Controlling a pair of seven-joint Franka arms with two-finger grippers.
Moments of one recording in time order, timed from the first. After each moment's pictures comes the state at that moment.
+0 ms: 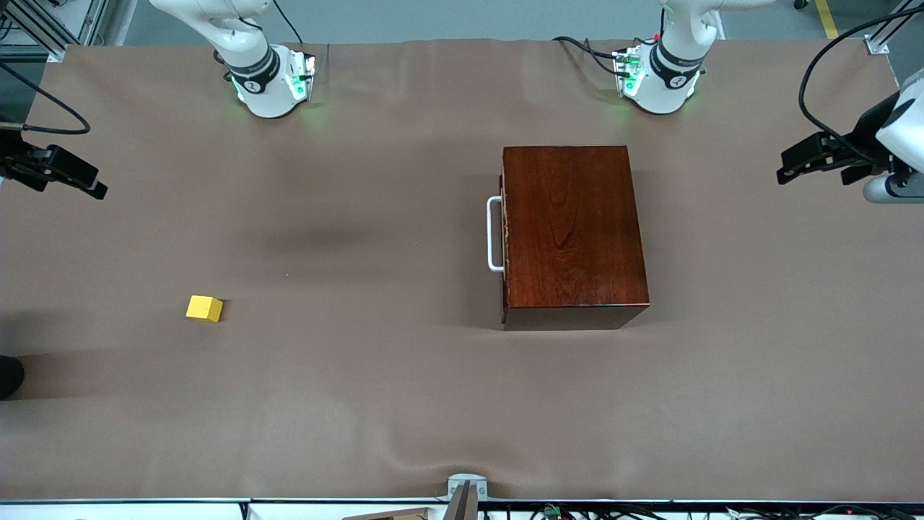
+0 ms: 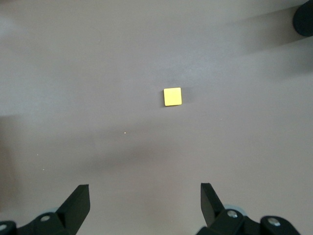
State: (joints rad) left arm -0.04 0.03 -0.02 -1.50 -0.08 1.45 -0.12; right arm -0.07 -0.04 0.02 -1.59 0.03 1.56 0.12
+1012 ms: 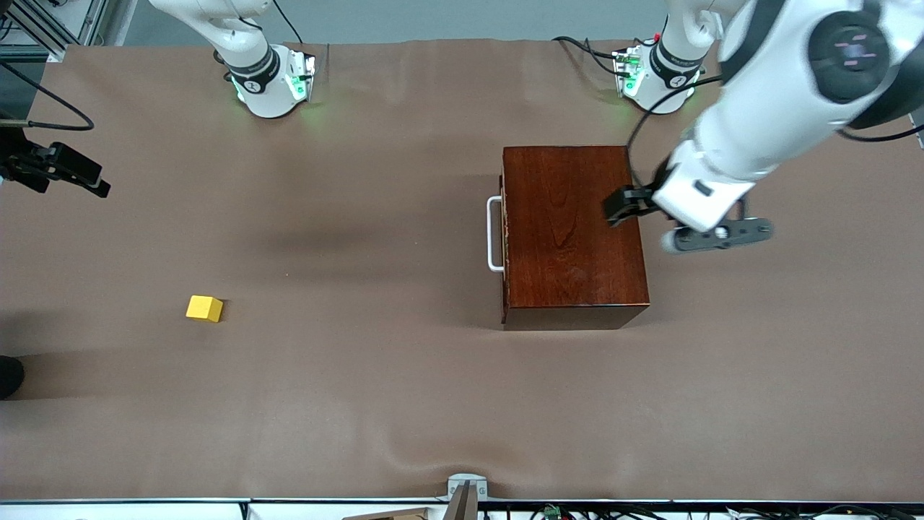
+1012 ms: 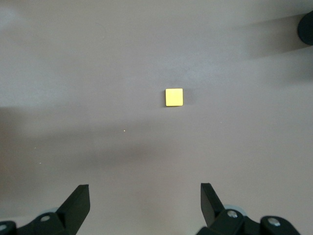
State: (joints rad) left arm -0.41 0.26 -0.03 -1.36 -0.13 1.62 -0.60; right arm -0.07 -0.04 0.02 -1.59 0.03 1.55 0.06
